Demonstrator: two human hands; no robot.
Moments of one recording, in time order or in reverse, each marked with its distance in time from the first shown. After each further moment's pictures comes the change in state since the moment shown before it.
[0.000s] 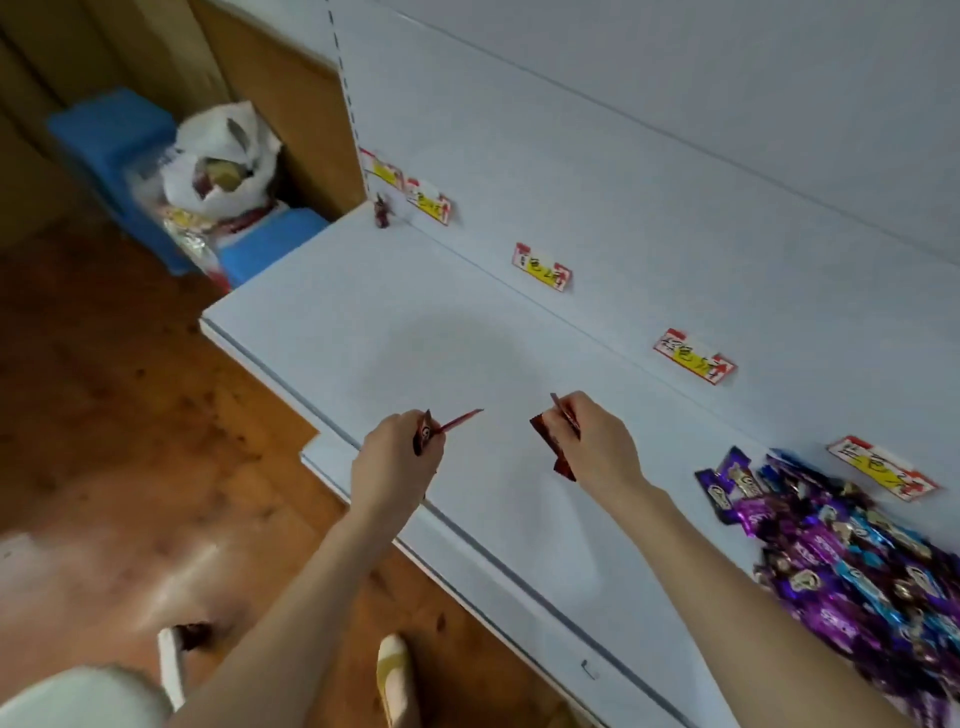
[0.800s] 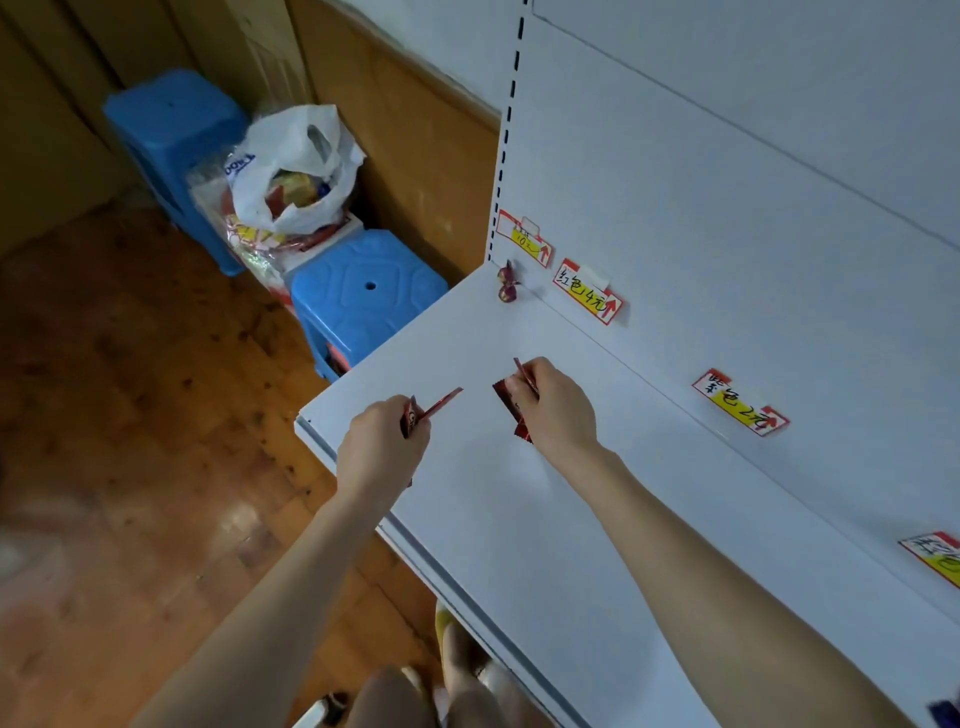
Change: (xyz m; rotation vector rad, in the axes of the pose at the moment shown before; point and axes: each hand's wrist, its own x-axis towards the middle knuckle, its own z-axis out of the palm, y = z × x) left_hand 0.235 -0.109 -0.126 0.013 0.054 -0.179; right_hand 0.234 -0.193 0.134 -0.043 -0.056 -0.088
